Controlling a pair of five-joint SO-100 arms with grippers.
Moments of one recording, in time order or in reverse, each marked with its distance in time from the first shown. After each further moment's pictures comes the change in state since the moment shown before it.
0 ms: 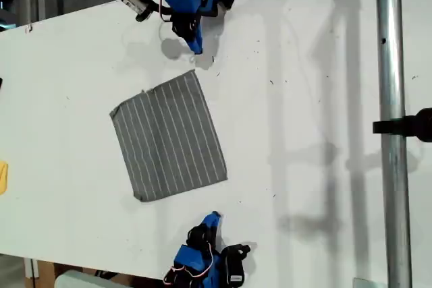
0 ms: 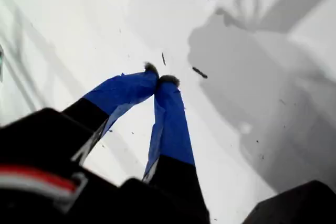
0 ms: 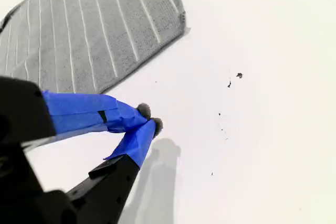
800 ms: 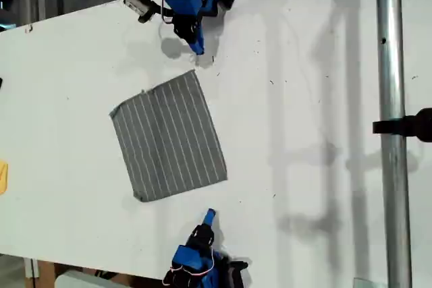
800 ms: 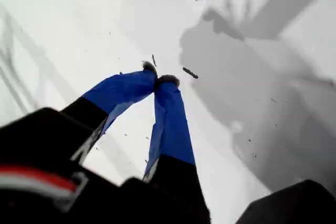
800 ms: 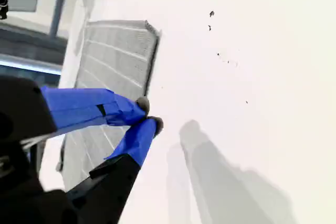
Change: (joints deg) arm 0 -4.4 0.0 0.0 0.0 45.7; arm 1 0.4 0.7 4.0 -0.8 0.5
